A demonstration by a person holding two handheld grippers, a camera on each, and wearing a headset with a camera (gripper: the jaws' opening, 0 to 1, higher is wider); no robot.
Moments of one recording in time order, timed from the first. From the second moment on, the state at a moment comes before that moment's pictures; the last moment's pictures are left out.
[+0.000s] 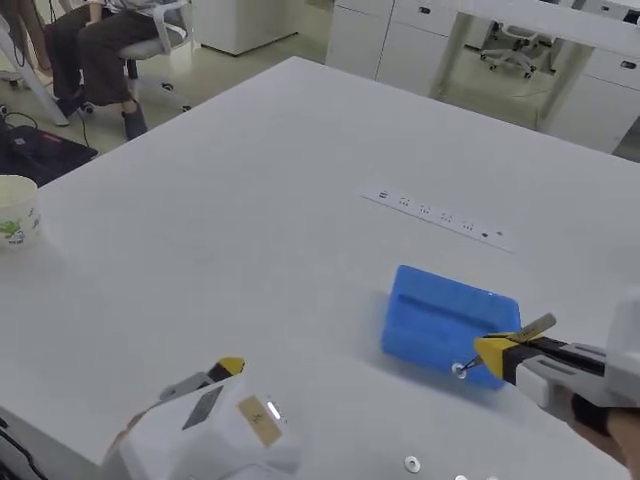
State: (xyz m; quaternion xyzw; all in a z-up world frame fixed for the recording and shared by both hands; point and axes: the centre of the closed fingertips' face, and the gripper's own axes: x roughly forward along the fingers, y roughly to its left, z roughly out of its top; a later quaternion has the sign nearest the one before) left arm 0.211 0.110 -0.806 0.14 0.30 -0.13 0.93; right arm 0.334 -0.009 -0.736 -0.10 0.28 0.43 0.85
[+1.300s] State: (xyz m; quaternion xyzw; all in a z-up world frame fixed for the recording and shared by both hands) left arm 0.207 0.109 -0.813 0.15 0.32 -0.14 0.93; right arm 0.410 0.021 -0.786 -0.12 0.29 0.42 0.85
